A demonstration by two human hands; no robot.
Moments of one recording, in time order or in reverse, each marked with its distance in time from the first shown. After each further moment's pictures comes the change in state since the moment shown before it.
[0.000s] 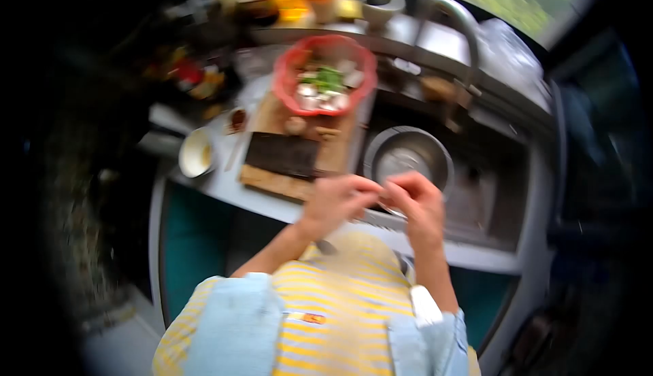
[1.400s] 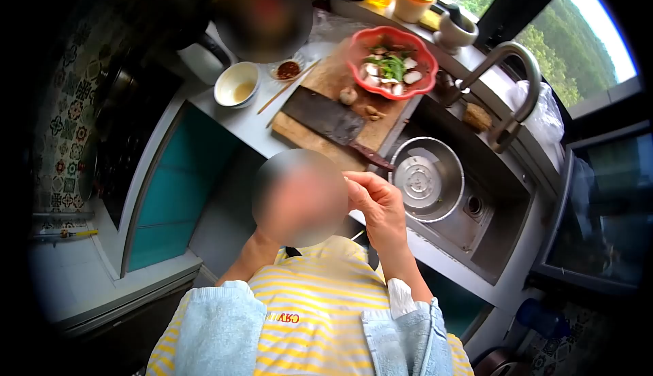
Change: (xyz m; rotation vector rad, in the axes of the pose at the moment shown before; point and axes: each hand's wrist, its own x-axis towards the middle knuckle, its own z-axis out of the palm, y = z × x) left_hand -0.139 -0.029 -0.053 -0.371 0.307 0.167; right_hand -0.053 0.024 0.102 0.137 -0.494 0.126
